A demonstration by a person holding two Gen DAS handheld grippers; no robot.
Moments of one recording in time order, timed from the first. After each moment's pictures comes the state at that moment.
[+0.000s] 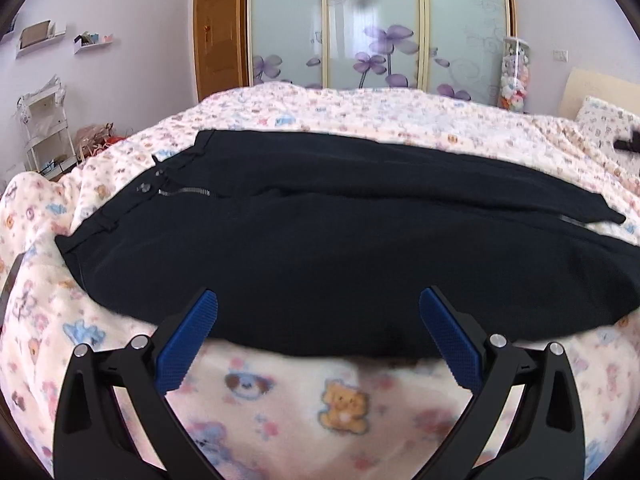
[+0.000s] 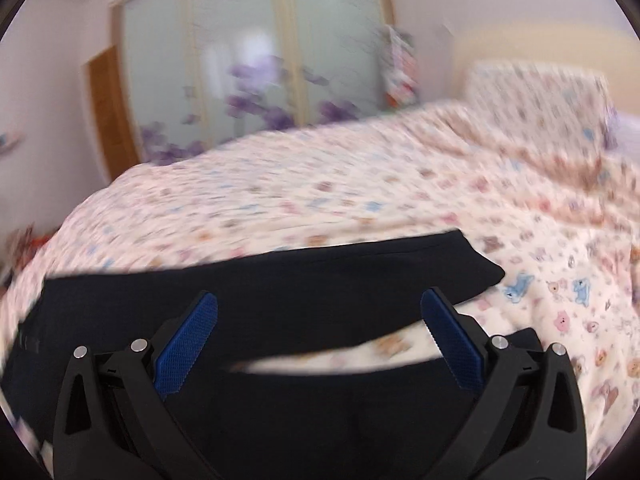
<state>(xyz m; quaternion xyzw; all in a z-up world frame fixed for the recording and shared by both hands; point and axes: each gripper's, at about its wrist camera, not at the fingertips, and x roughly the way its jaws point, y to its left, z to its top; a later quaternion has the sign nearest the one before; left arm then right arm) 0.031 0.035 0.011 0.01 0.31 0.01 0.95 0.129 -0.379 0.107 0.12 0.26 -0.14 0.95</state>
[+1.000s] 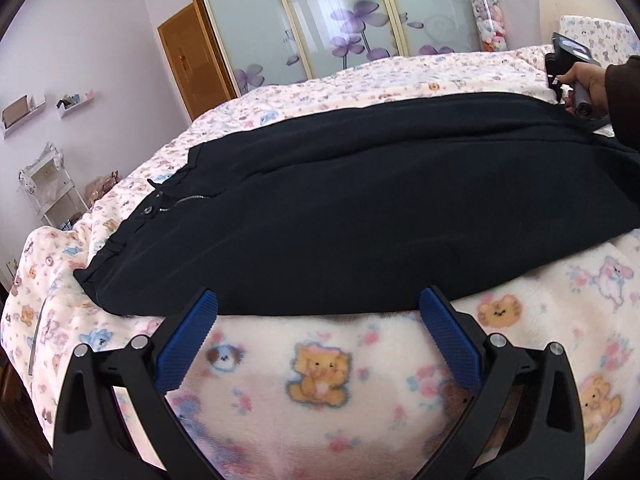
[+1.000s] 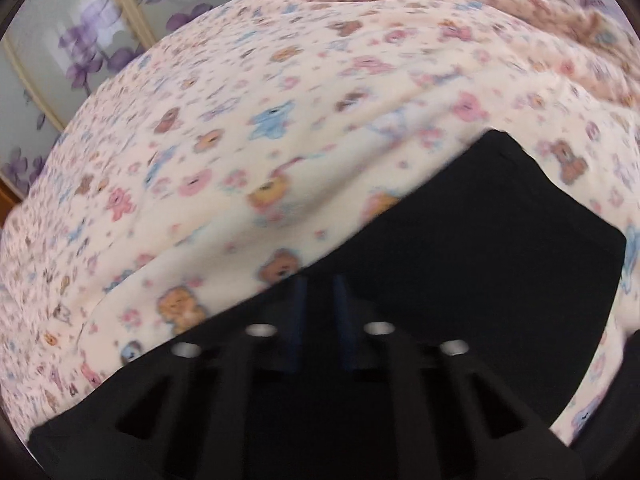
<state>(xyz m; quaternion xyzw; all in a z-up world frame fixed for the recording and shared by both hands) 0.021 -0.003 -0.016 0.14 0.31 0.02 0.94 0.315 -0.483 -0.003 0.29 0.41 -0.30 0.81</state>
